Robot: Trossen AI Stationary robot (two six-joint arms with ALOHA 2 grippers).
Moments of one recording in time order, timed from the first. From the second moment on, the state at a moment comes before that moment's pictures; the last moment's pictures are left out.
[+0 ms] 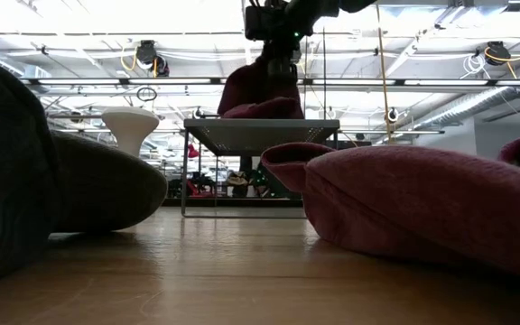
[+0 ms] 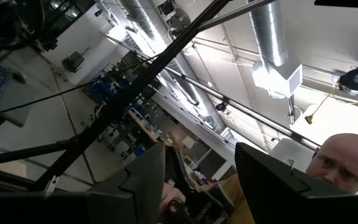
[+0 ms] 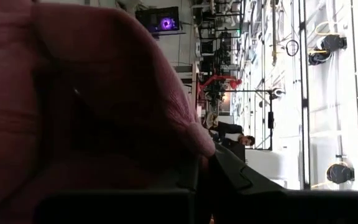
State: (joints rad) left arm 0.12 1.03 0.86 0.68 0.65 -1.08; right arm -0.20 1.76 1.47 0.07 0.86 -1.31
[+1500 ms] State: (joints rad) left arm 0.12 1.03 0.86 0.68 0.66 -1.05; right arm 0.06 1.72 1.45 -0.08 0.92 -0.97
